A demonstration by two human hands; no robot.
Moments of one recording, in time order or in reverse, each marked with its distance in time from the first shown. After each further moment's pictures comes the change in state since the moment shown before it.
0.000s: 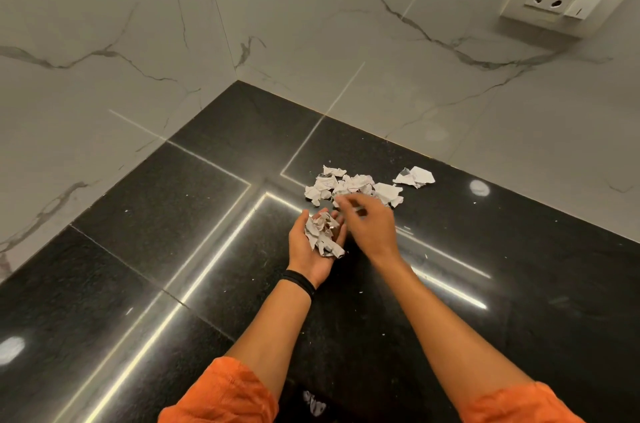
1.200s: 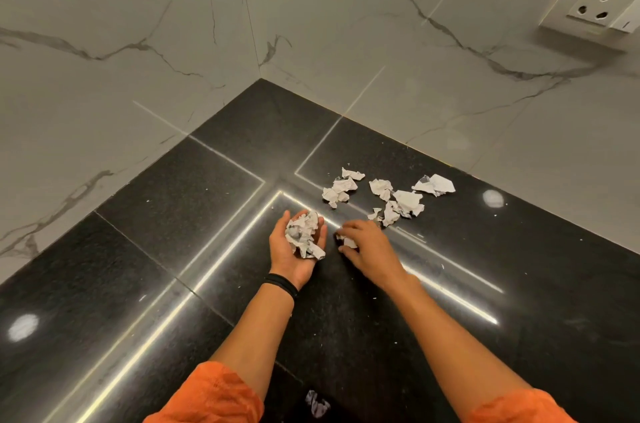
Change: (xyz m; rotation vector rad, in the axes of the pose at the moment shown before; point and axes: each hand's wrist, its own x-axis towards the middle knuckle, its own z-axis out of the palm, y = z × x) left_hand 0.000 0.045 -0.038 -0.084 0.104 0.100; right_hand -0.015 0.034 0.026 -0.384 -0.433 -0.180
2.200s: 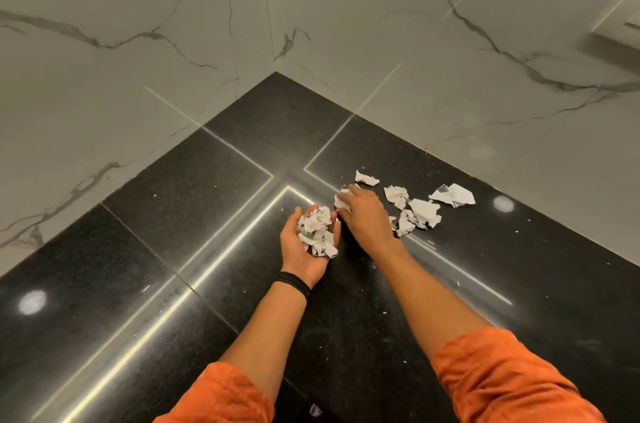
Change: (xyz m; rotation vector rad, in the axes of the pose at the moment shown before) left_hand 0.016 0.003 0.011 -0.103 -0.067 -0.001; right_hand 0.092 -0.010 0.004 -0.147 0.082 0.033
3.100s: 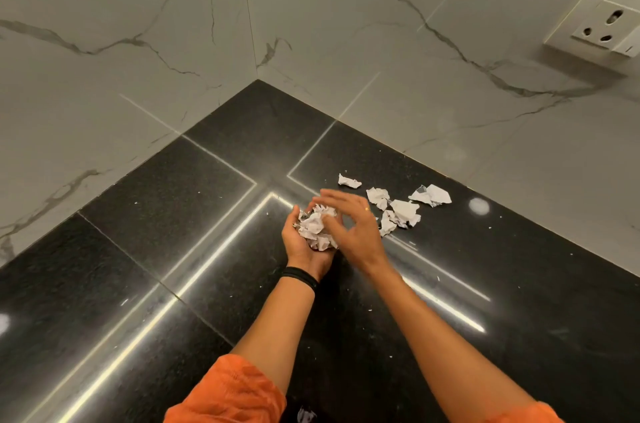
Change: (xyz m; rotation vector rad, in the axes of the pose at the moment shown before) left_hand 0.001 -0.024 0.025 -0.012 -0.050 -0.021; right_hand -0.055 -0.040 -0.043 0.595 0.257 -0.011
